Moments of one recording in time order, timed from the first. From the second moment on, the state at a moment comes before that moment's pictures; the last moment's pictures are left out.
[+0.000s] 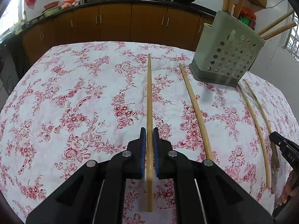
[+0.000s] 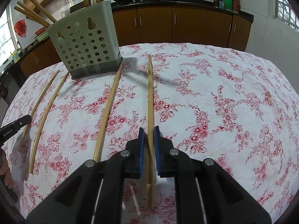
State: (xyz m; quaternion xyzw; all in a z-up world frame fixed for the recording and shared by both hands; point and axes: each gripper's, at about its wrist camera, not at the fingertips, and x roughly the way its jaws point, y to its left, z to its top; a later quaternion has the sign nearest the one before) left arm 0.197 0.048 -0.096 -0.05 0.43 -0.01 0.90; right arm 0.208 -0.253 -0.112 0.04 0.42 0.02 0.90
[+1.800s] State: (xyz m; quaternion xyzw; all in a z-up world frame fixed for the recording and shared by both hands) left arm 0.197 0.048 -0.095 -0.06 0.43 -0.01 0.90; right arm 0.208 -0.254 -0.112 0.04 0.42 0.02 0.90
